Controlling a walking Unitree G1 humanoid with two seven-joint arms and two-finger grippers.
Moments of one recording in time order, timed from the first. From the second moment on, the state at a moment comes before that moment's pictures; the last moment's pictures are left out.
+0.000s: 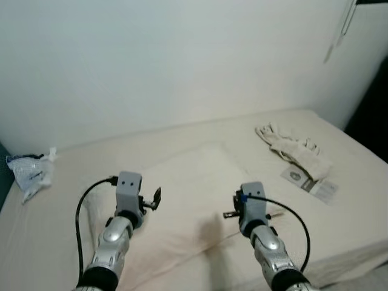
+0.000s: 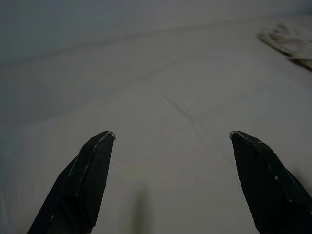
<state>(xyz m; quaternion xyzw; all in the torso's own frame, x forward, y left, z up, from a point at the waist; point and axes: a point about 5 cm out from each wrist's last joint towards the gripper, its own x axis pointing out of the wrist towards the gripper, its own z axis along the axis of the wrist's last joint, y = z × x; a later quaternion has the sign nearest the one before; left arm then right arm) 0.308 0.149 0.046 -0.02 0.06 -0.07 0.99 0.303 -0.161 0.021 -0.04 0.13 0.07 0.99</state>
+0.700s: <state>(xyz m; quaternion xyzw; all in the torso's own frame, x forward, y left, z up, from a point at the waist) 0.310 0.146 0.043 -0.02 0.09 -0.06 0.99 0.301 -0.168 0.019 -0.03 0.14 0.07 0.99</state>
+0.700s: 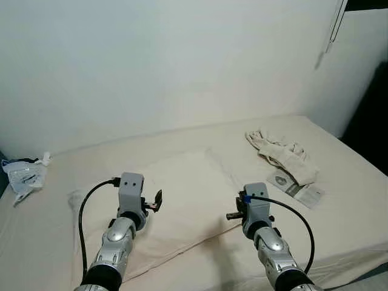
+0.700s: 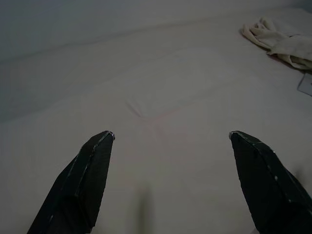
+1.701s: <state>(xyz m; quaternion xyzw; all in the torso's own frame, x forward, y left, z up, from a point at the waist) 0.307 0.146 0.040 -0.03 0.09 -0.07 0.99 0.301 -0.164 0.018 -0.03 0.15 0.08 0.99</state>
